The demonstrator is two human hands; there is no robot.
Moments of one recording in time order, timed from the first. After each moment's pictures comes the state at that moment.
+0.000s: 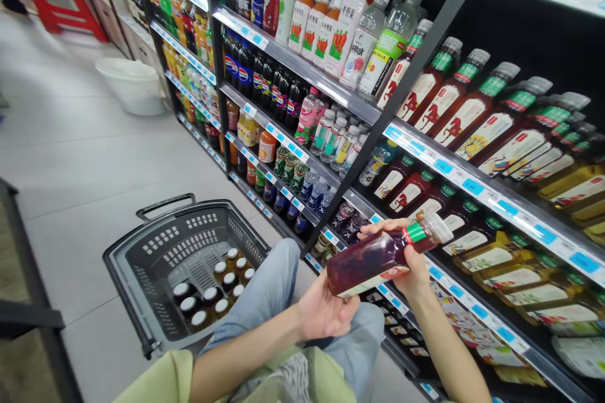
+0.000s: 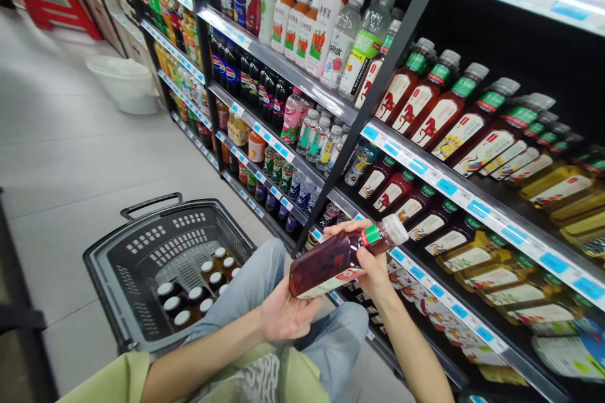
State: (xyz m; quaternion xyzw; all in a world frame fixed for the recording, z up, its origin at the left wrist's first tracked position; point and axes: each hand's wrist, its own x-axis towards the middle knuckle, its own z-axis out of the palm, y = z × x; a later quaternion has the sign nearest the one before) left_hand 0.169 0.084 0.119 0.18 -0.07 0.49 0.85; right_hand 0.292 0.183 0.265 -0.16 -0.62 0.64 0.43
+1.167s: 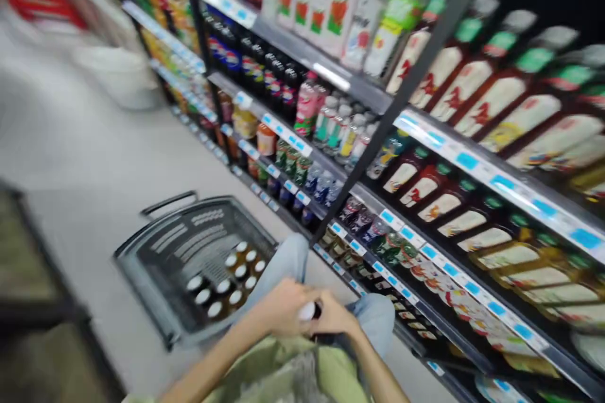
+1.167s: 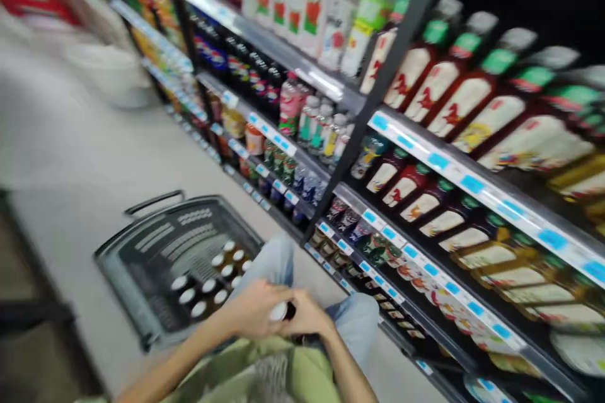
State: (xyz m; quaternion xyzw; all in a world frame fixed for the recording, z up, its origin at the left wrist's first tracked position) left_hand 0.074 0.057 0.078 0.78 0.55 0.09 0.27; right_hand 0.255 0.130 -0.006 -0.29 -0.79 0.53 0.10
